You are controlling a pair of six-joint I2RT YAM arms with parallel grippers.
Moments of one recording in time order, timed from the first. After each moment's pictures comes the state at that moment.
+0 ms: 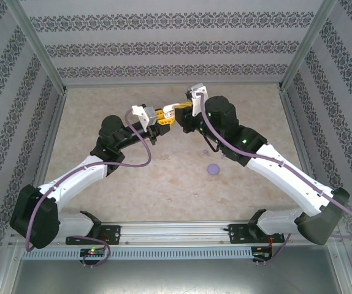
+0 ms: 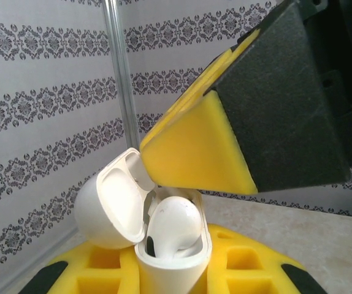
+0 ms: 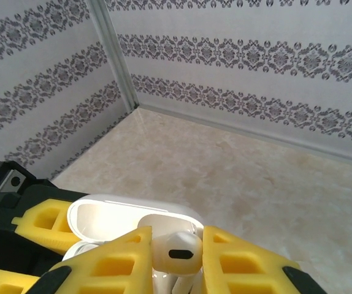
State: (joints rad) left arm -0.50 1.28 0.84 0.60 0.57 0.04; right arm 0.79 1.28 1.33 -0.33 0.10 0.23
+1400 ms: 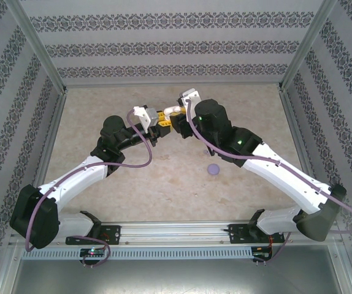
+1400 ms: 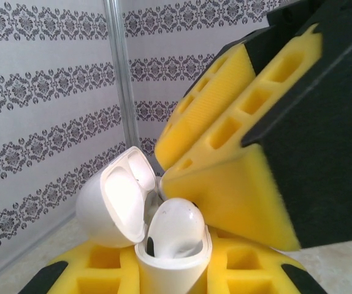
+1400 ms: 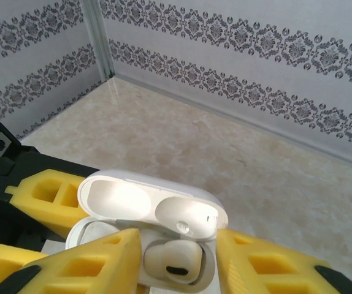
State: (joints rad) left arm -0.50 1.28 0.83 0.56 0.56 0.04; right arm 0.85 1.31 1.38 -0.46 0.21 0.15
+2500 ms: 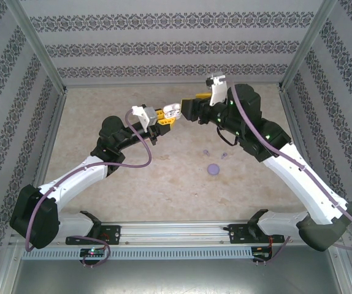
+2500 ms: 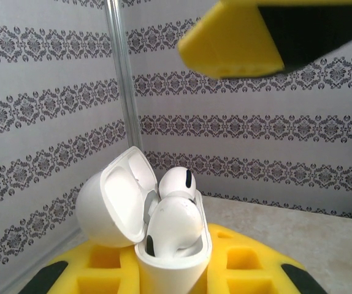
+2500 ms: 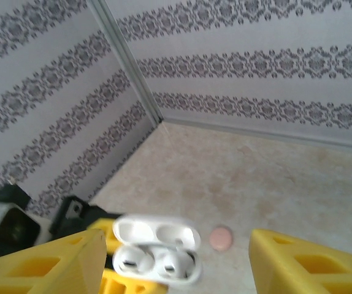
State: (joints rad) left arm -0.50 1.28 0.83 0.61 0.55 0.04; right arm 0.66 1.24 1.51 -0.51 -0.09 0.37
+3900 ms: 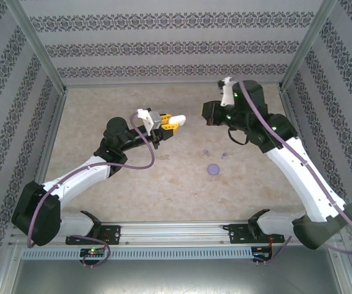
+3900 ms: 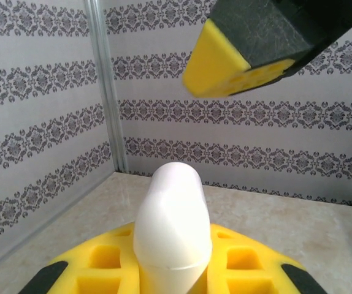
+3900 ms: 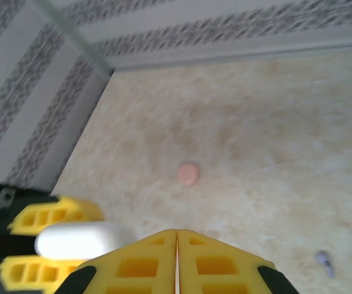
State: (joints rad) left arm -0.52 1.31 0.81 0.60 0.59 0.02; right arm 0.51 1.24 1.52 -0.78 -0.13 0.50
